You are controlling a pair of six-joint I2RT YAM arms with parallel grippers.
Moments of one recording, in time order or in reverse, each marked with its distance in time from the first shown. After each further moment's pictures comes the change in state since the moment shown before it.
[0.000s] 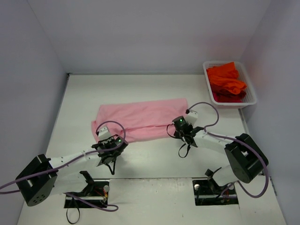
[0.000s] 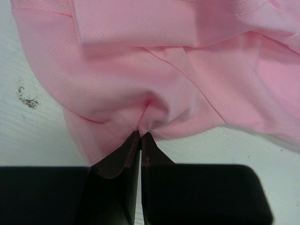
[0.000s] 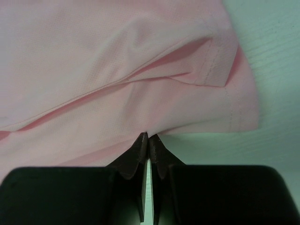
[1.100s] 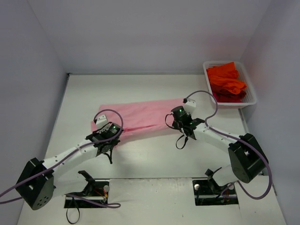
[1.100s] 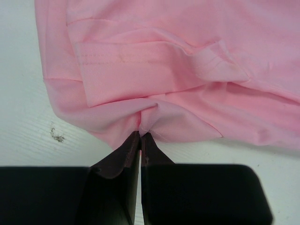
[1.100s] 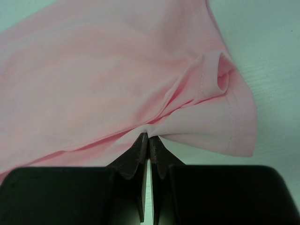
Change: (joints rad) left arm 0.151 -0.015 0.172 -0.108 0.028 0.251; right arm -0.017 0.000 0.179 -0.070 0.030 -0.118
